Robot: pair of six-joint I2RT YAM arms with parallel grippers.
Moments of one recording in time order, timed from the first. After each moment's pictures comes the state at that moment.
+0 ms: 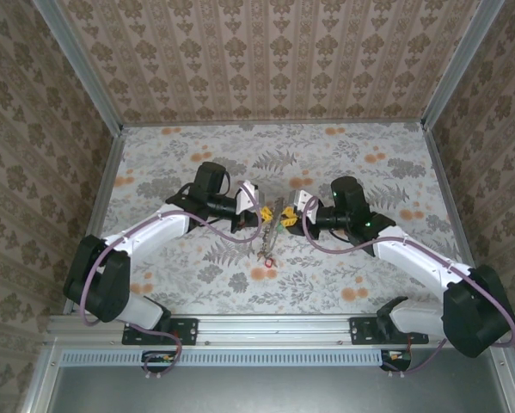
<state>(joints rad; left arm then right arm) -0.58 1.46 0.93 -0.16 0.95 0.63 0.48 1.22 0.72 -0.01 -0.68 -0.48</state>
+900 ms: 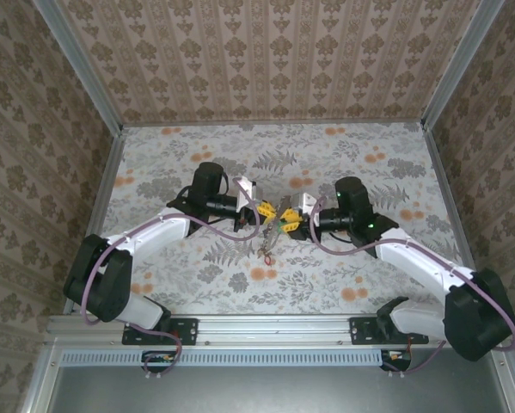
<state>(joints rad) -0.58 1.46 0.87 0.07 1.04 0.47 0.44 1.18 0.70 0.02 -0.84 -0.47</state>
